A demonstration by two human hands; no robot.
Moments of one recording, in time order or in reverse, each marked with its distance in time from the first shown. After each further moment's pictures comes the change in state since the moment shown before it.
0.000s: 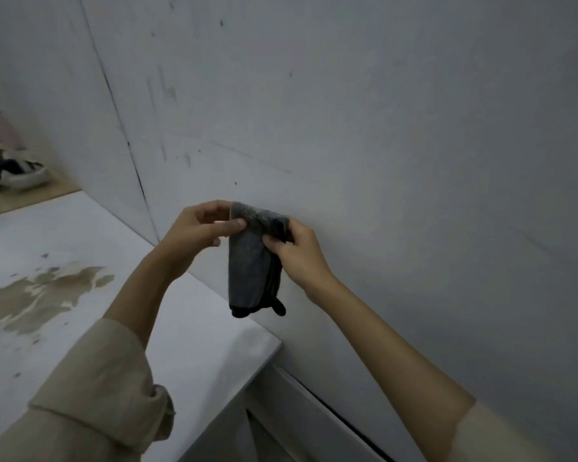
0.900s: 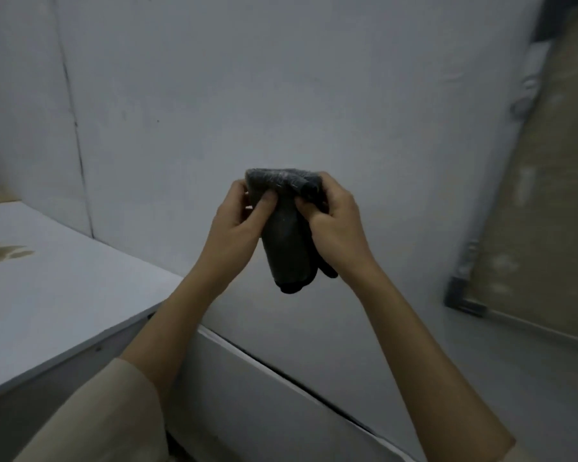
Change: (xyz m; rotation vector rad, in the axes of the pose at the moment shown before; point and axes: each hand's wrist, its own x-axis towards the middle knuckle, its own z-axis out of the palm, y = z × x) left_hand -0.205 -0.037 0.265 -0.194 0.120 0.595; right_hand -0.253 0.071 -0.149 -0.202 0.262 -0.561
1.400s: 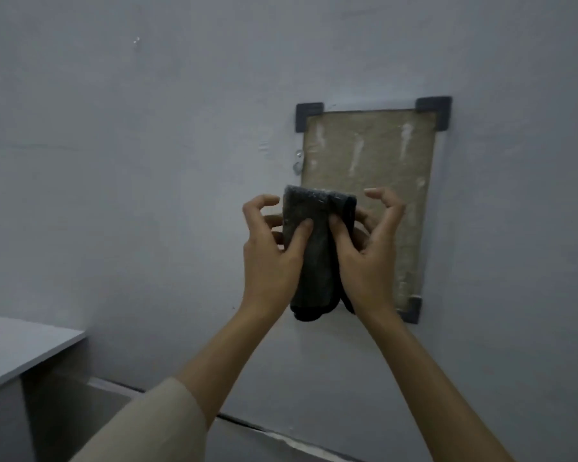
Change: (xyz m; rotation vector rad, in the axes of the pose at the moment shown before) left_hand -0.071 0.110 0.175 -0.156 0.002 0.178; right_hand -0.104 -0.069 -0.170 -0.059 0.503 -0.191
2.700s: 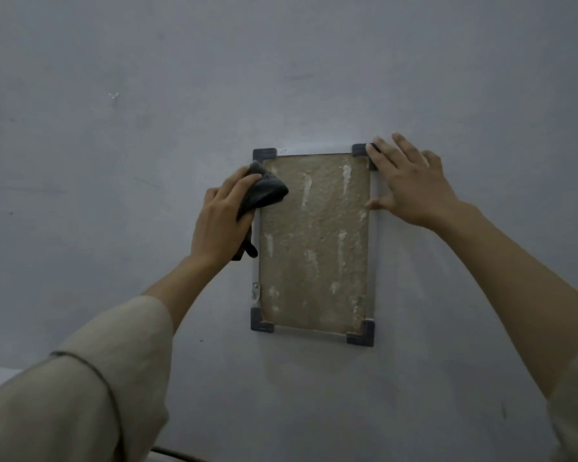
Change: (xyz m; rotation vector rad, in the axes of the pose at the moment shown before) left_hand 0.095 -0.006 -0.002 0.727 -0.072 0.525; right_hand 0.147 -0.046 -0.121 -1.578 -0.411 -0.290
